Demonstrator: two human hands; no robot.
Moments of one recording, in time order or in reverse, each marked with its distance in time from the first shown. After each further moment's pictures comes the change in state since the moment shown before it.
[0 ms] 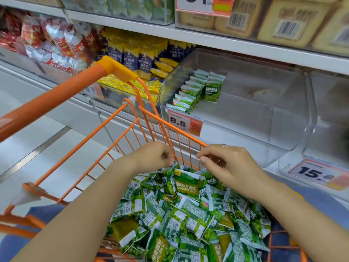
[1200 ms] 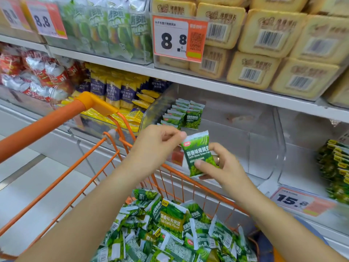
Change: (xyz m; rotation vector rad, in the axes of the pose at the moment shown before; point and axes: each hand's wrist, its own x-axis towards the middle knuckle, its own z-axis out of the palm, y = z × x) left_hand 0.005 0.093 -0.053 -0.374 0.533 0.209; right_hand 0.028 0.000 -0.032 0.691 0.171 0.374
